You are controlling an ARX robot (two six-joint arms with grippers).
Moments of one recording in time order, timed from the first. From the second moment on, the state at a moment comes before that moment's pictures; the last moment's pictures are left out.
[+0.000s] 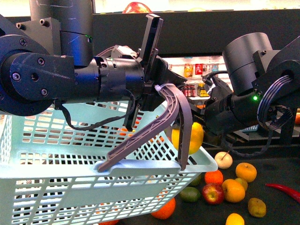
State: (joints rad) left arm -0.39 1.89 1.34 0.53 0.65 -1.09; right arm 0.24 1.94 1.40 0.10 -0.19 0.50
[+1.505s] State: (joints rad) left arm -0.39 1.90 1.34 0.52 0.64 -1.09; right arm -0.04 2.66 1.89 -0.03 0.03 0.38
